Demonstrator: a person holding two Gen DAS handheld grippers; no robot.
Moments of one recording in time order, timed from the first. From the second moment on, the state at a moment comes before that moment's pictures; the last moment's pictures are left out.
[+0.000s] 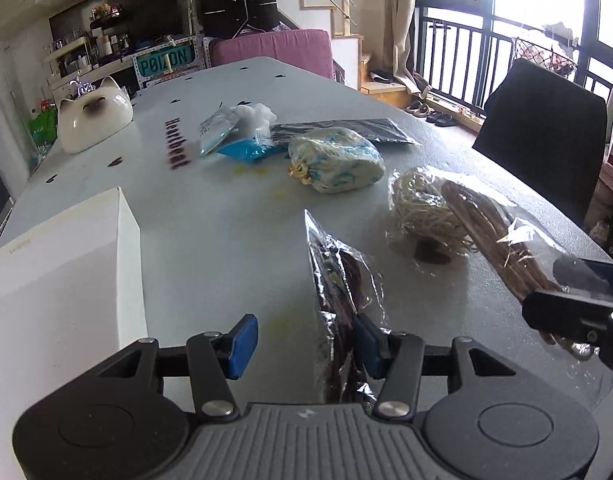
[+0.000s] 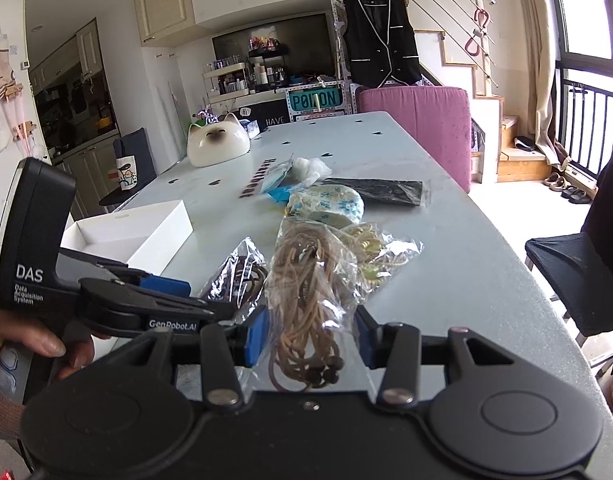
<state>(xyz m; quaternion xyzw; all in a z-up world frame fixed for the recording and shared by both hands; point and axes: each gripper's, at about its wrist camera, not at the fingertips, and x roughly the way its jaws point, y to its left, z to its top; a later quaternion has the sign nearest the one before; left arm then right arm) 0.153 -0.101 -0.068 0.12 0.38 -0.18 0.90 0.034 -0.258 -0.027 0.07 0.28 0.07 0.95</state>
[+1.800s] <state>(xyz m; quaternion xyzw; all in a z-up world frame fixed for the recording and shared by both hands) 0.118 -0.006 -0.009 -0.01 0.34 -0.16 0.93 0.053 -0.182 0.005 0.10 0.25 0.13 0.95</state>
